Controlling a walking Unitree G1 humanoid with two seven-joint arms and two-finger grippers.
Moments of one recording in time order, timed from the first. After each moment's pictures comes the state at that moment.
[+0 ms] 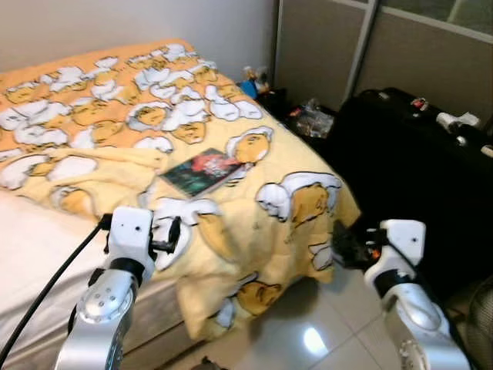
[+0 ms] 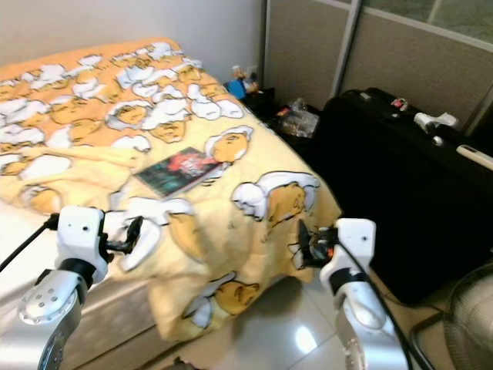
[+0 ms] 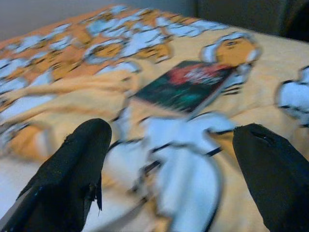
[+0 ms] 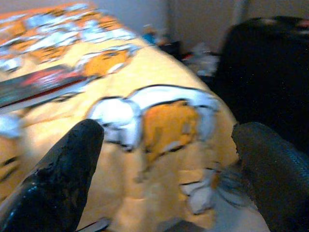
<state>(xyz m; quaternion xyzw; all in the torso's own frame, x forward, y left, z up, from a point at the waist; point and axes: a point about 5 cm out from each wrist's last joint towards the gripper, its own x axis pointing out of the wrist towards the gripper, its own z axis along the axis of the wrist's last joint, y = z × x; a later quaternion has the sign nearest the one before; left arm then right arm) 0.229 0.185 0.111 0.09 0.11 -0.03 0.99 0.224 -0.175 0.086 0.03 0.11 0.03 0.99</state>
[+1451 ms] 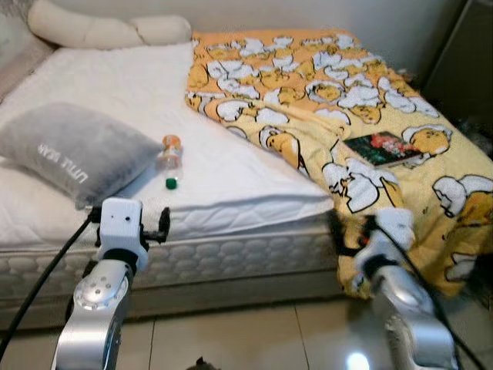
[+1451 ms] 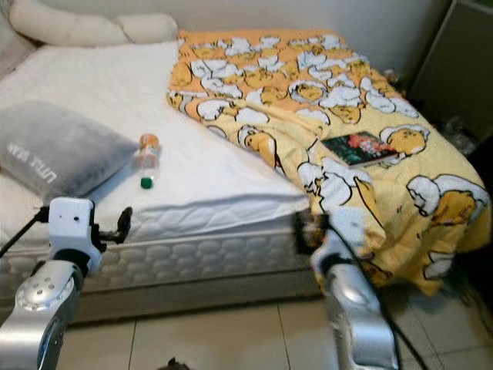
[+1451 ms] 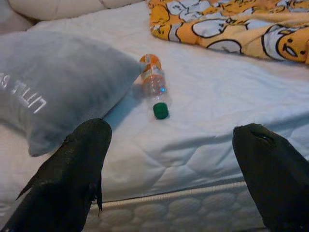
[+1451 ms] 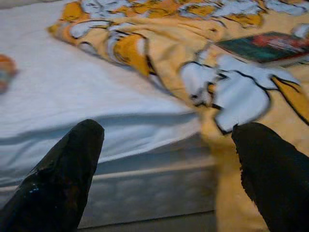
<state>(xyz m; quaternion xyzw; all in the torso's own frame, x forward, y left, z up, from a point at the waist) 0.241 0.200 0.107 0.08 0.11 0.02 0.99 0.252 -0.168 0.086 0.05 0.13 0.02 0.99</state>
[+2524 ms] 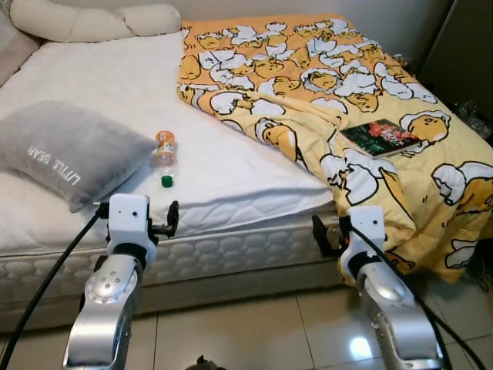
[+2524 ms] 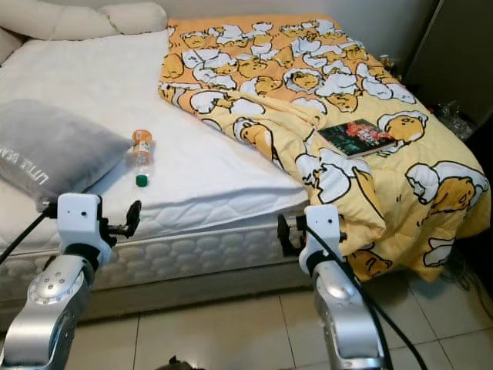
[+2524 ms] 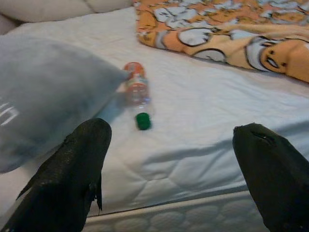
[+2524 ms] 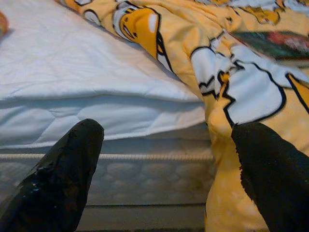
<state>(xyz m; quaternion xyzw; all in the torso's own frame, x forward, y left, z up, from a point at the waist) 0.252 0.187 0.113 0.05 0.08 0.00 1.00 0.255 -0.159 0.077 -0.04 0.13 0.05 0.99</state>
